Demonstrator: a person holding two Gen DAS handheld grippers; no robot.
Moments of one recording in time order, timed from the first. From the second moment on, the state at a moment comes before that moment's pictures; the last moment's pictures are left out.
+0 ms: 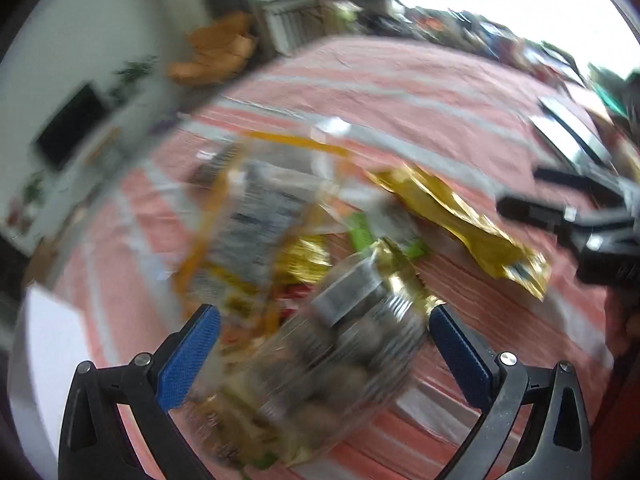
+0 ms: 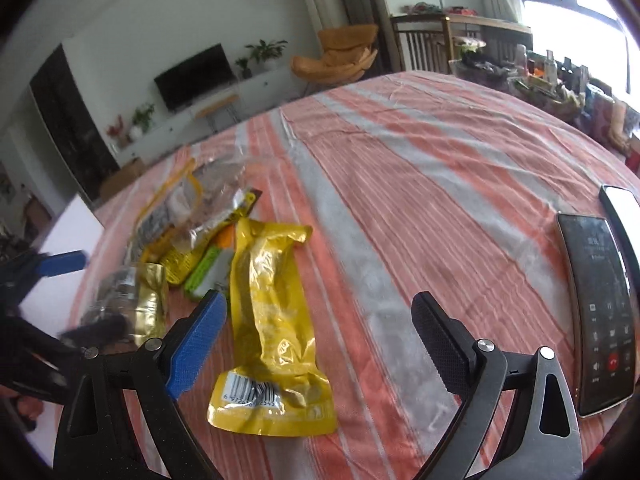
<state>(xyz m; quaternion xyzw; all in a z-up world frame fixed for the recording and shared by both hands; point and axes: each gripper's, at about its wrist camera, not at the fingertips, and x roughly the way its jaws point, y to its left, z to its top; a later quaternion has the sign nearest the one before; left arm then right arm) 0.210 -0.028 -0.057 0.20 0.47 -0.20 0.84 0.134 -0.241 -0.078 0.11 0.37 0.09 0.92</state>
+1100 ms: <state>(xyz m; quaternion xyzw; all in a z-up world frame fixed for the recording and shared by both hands) 0.147 0.027 -0.015 0.04 0.48 -0.15 0.86 0.176 -0.182 -0.077 -0.01 0.50 0.19 0.85</state>
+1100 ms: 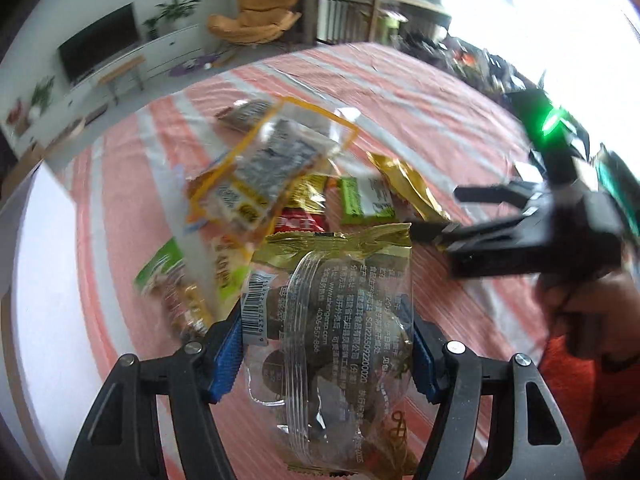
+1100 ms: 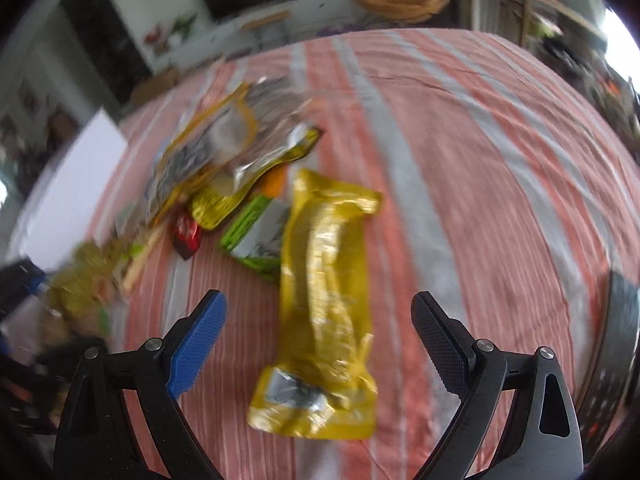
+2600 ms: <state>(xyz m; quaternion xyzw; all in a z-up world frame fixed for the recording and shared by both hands) -0.025 0.362 0.048 -0.17 0.40 0.22 0.87 0.066 0.082 0.037 0.05 0.45 0.45 0.77</state>
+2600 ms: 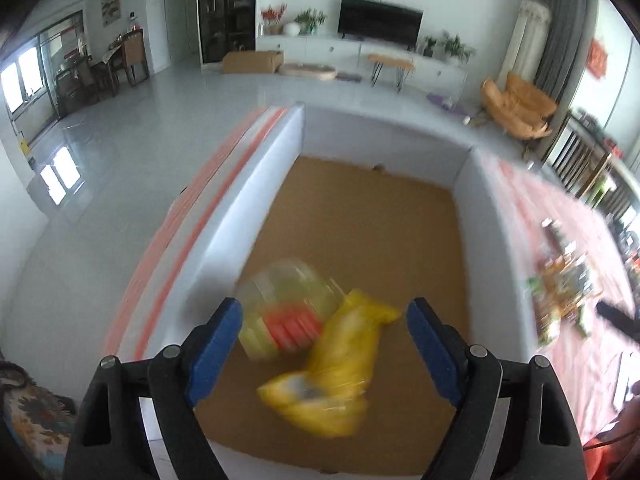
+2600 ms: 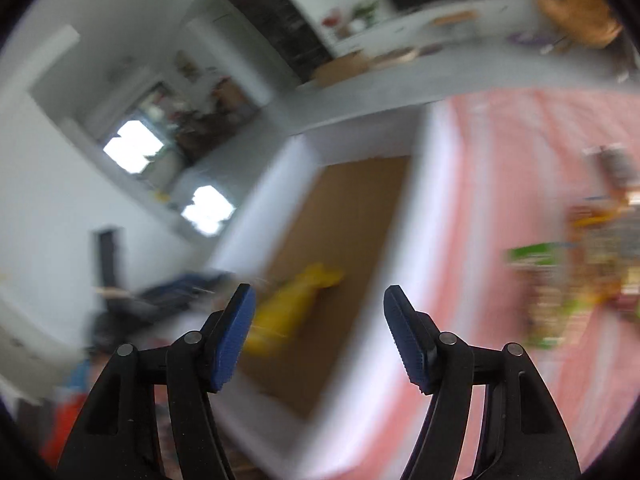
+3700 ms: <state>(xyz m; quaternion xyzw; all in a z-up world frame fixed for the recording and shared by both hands) 0.142 0.055 -0.097 -0.05 0.44 0.08 0.89 0.182 -0.145 -0.105 -0.05 0.44 0.10 0.89</state>
